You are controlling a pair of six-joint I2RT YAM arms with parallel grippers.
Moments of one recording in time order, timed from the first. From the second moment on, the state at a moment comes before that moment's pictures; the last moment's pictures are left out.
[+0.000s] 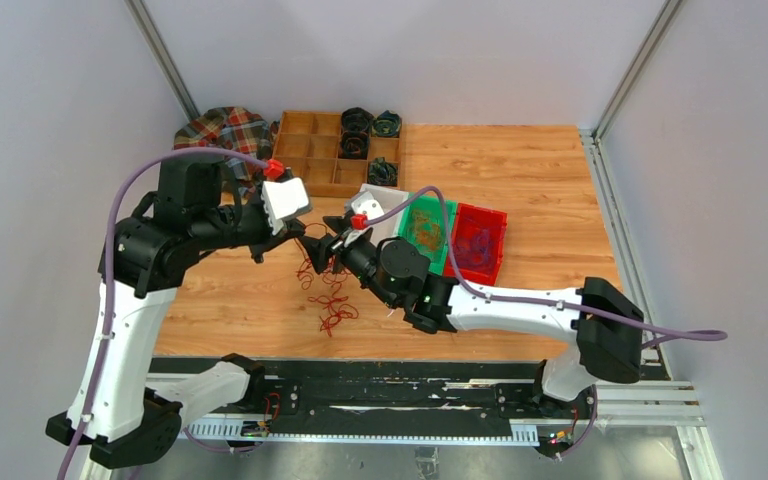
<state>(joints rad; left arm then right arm) -0.37 1.05 1.65 -1.23 0.54 0.67 1.25 1.53 1.09 0.62 0.39 0.10</state>
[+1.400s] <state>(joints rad) -0.37 1.16 2.03 -1.27 0.55 0.61 1.19 1.52 0.74 0.75 0.48 0.13</state>
